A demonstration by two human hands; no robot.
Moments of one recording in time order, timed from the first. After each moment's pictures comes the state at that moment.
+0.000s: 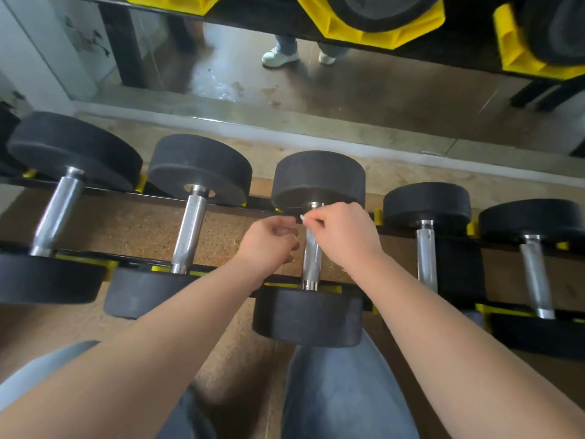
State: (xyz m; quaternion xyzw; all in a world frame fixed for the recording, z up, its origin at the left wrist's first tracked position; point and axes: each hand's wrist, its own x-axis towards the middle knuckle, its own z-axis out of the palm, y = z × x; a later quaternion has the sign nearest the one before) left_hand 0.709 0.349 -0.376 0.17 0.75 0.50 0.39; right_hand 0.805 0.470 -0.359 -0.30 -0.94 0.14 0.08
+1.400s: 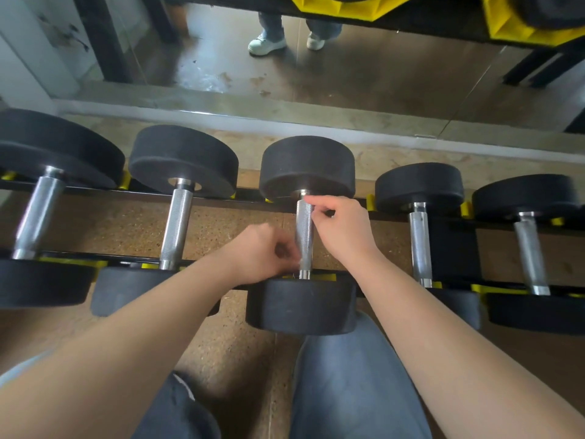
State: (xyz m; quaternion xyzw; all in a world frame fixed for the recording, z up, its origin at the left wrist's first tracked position) left_hand 0.694 0.341 -0.382 0.52 0.78 0.19 0.30; right_hand 0.820 0.468 -0.379 -0.41 -0.81 0.38 0.18
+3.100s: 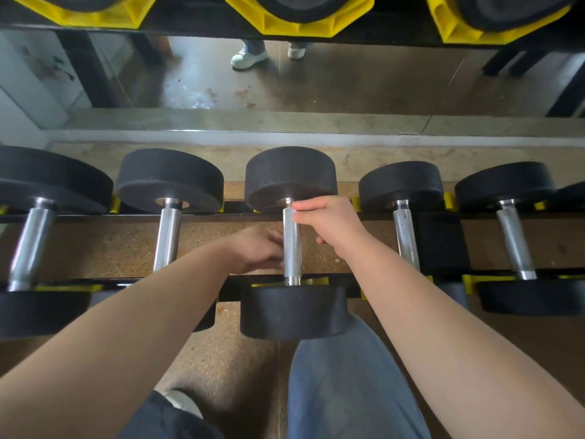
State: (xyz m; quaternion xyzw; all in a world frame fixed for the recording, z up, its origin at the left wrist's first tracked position) left_hand 0.680 0.384 -0.417 0.25 0.64 0.37 0.62; right_hand 0.816 0.491 -0.370 -0.45 -0.67 0.57 0.14
